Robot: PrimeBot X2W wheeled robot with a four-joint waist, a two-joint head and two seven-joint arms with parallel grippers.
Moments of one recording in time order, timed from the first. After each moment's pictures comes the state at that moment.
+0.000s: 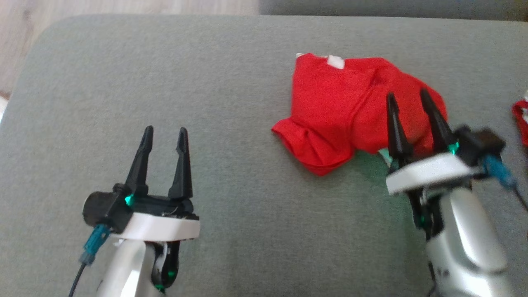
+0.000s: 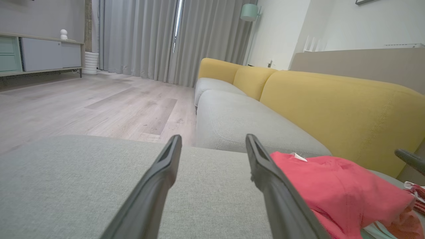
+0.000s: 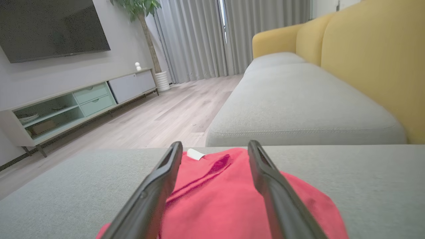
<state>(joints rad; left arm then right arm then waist) -0.19 0.08 -0.22 0.15 -0.32 -0.09 -0.26 -0.26 -0.05 0.09 0.25 0.19 0.13 -0.19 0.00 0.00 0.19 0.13</state>
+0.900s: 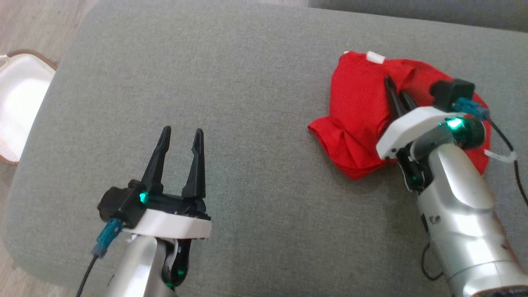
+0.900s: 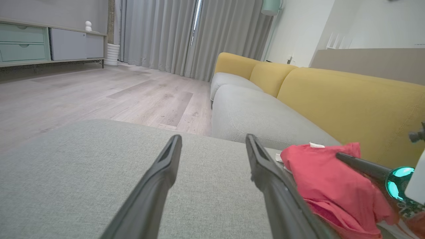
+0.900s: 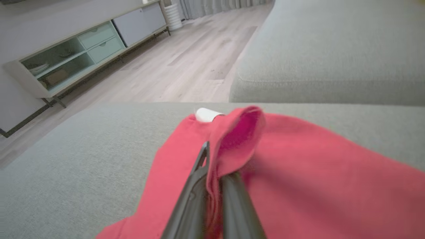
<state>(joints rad) -0.22 0.05 -0.26 0.22 -0.34 -0.12 -0.26 -0.64 -0.06 0.12 0.77 0.24 0.13 -0.03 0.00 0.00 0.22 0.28</state>
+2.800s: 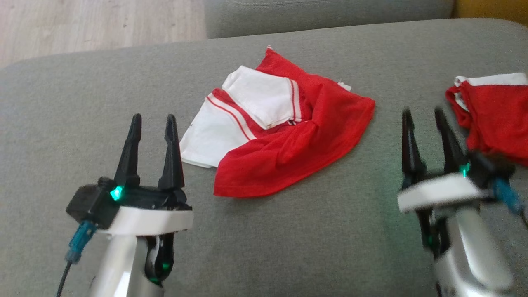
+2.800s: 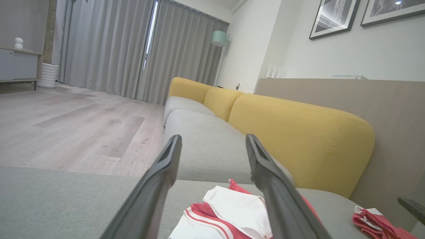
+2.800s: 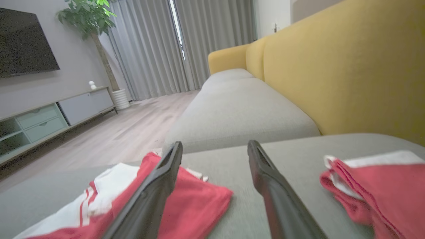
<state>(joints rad) -0.21 0.05 -0.17 0.13 -0.35 -0.12 -0.26 -0.31 -0.07 0.05 0.40 0.23 0.13 -0.26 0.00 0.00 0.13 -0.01</state>
